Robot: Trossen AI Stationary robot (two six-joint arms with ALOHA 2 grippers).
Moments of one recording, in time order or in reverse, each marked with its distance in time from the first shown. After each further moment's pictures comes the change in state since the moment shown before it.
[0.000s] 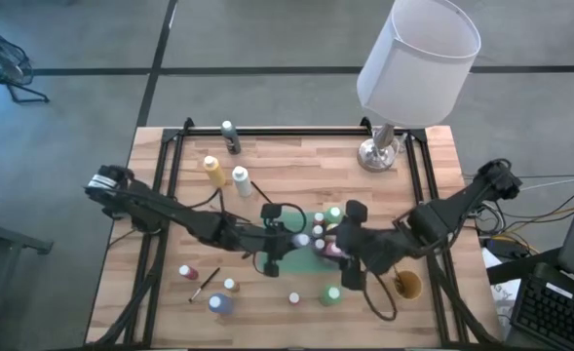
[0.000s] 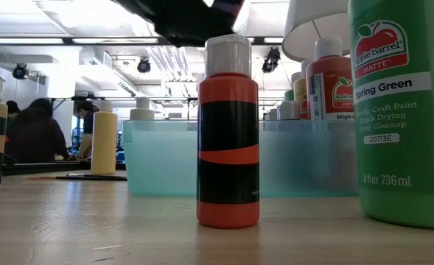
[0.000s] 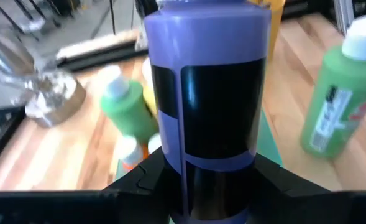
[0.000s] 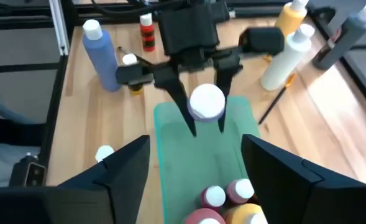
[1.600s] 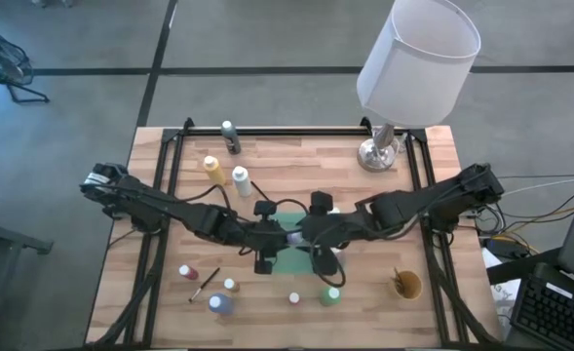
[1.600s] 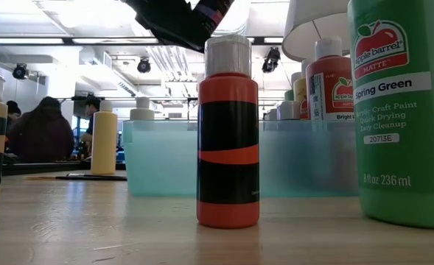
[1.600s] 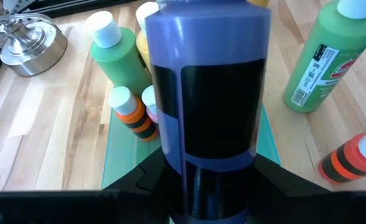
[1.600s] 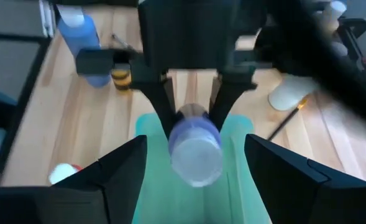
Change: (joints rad) left arm 0.014 -0.041 0.121 -0.377 0.073 -0.115; right arm -0.196 0.145 0.022 0.149 -0.210 -0.264
